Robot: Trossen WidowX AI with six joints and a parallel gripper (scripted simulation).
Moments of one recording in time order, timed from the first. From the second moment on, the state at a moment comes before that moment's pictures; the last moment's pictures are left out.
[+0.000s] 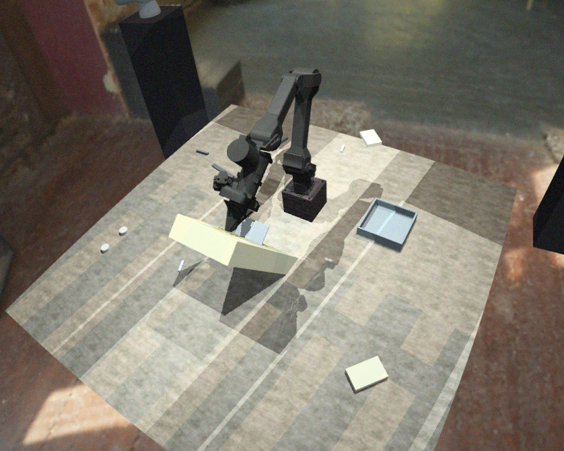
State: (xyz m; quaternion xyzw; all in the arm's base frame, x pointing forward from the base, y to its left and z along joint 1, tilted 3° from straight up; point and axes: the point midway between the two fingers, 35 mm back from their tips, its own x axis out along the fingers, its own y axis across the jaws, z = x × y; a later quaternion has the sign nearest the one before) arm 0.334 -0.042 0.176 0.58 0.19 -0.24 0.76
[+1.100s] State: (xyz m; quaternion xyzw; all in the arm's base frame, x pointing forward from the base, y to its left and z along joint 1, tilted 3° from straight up) arm 0.342 -0.044 0.171 0.58 0.19 -0.24 0.76
